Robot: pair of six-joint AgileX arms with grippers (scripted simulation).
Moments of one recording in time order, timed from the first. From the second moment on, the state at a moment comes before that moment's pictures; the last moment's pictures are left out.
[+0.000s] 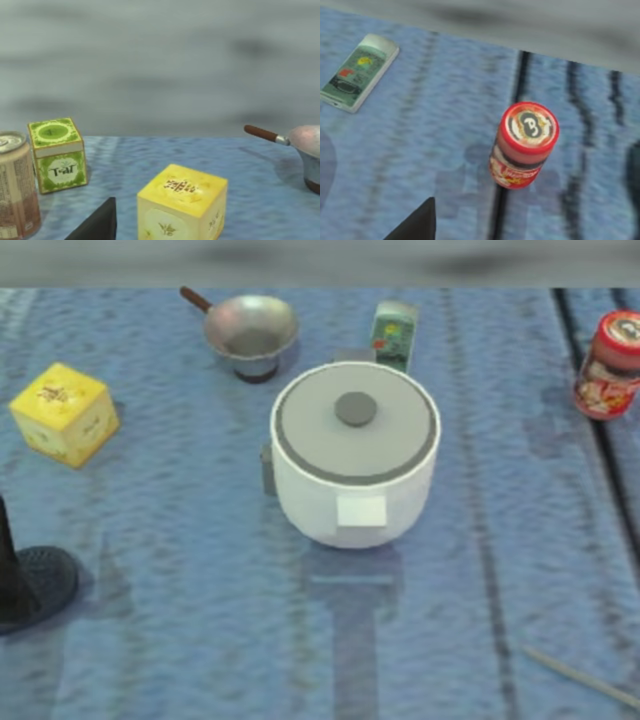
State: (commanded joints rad) left arm 0.00 0.00 0.00 0.00 0.00 0.00; right arm 0.01 1.24 1.31 -0.70 -0.06 -0.17
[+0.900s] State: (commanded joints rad) left arm 0.00 0.00 0.00 0.00 0.00 0.00; right arm -0.02 2.61 2.74 -1.46 -0.07 -0.39
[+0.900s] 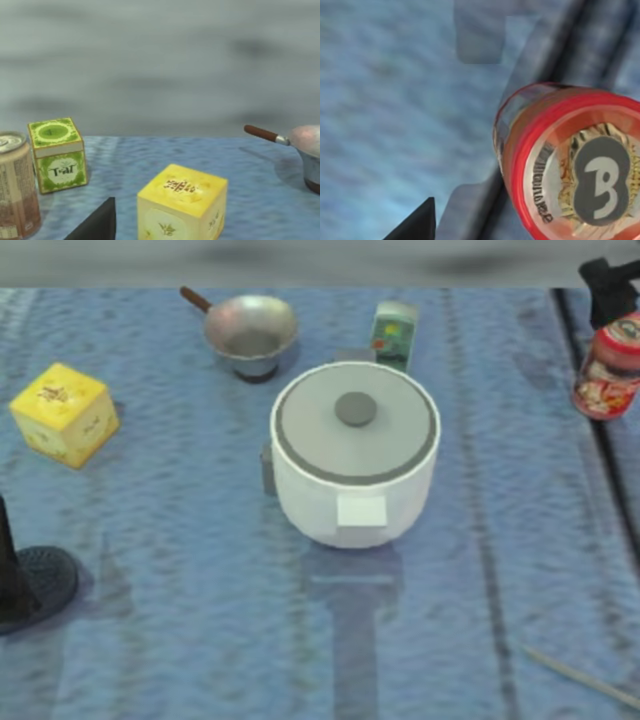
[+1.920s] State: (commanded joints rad) left arm 0.00 0.00 0.00 0.00 0.00 0.00; right arm -0.02 2.74 2.70 -1.36 -0.07 -0.41
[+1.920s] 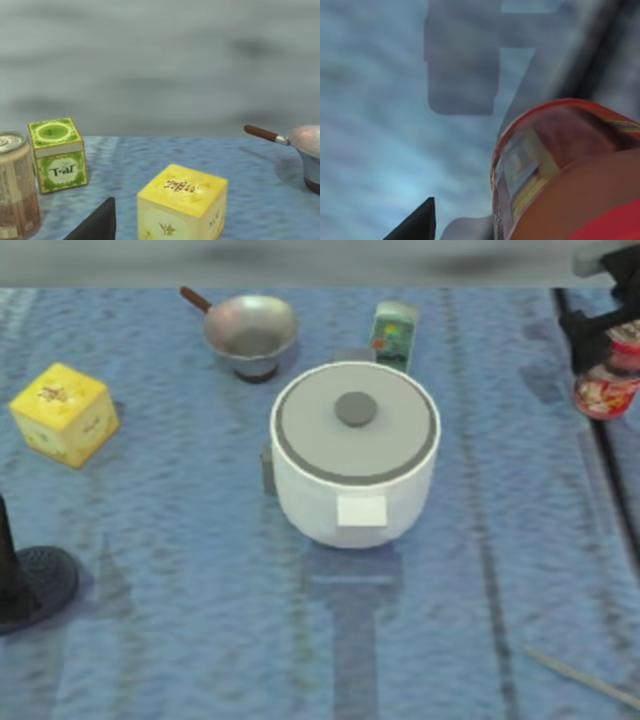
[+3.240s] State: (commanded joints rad) left arm 0.00 0.00 0.00 0.00 0.00 0.00; right arm -0.02 2.73 2.66 -1.32 -0.07 -0.41
